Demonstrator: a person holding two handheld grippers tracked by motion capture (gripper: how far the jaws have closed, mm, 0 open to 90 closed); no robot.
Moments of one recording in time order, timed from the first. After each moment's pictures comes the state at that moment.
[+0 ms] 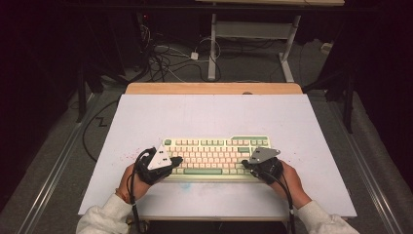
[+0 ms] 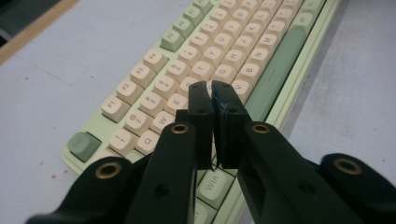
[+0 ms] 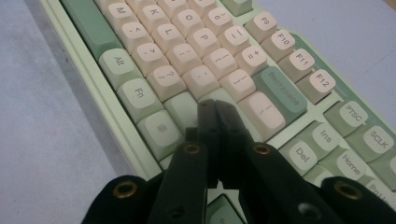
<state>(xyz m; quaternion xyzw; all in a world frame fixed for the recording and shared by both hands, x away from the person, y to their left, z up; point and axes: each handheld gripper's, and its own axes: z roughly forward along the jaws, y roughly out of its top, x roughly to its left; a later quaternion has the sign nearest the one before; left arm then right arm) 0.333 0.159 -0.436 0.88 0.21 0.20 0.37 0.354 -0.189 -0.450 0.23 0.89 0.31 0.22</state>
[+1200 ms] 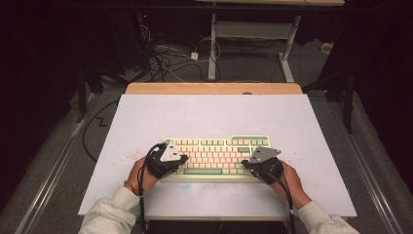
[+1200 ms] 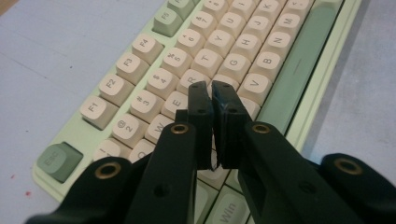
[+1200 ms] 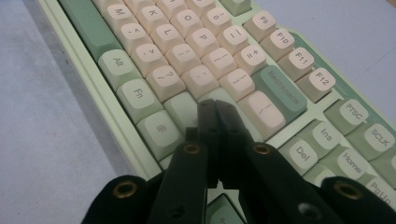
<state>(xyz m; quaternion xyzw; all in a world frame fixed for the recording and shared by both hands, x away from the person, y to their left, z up) 0.358 0.143 -0.449 0.90 0.21 0.17 0.33 0.355 -0.190 -0.451 0.23 0.89 0.31 0.22</state>
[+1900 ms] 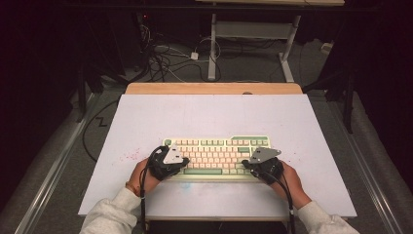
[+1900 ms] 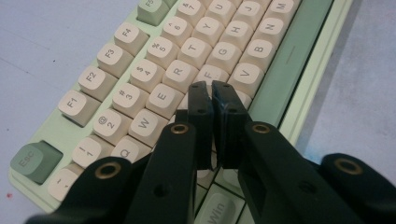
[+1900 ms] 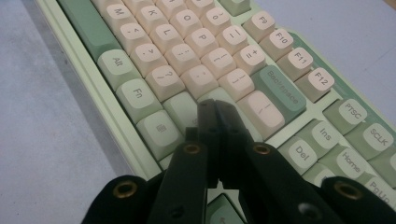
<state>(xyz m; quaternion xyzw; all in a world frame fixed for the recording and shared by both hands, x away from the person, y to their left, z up) 0.356 0.141 -0.453 0.91 0.20 0.17 0.32 0.354 -0.191 -0.451 0.23 0.89 0.31 0.22</state>
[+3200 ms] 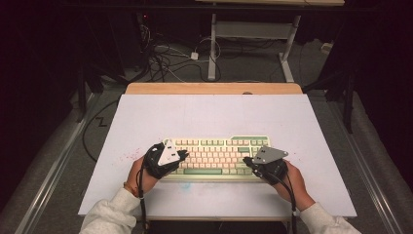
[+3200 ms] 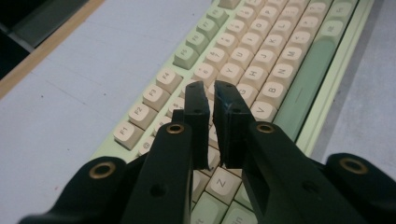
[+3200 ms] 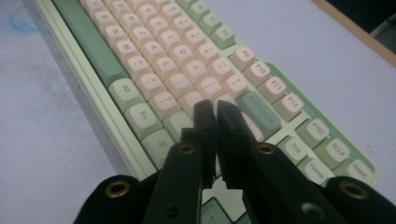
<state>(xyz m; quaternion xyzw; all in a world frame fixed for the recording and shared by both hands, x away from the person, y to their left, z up) 0.346 0.145 -0.432 0.87 0.21 0.24 0.37 0.342 -0.194 -0.432 0.23 0.87 0.35 0.25</state>
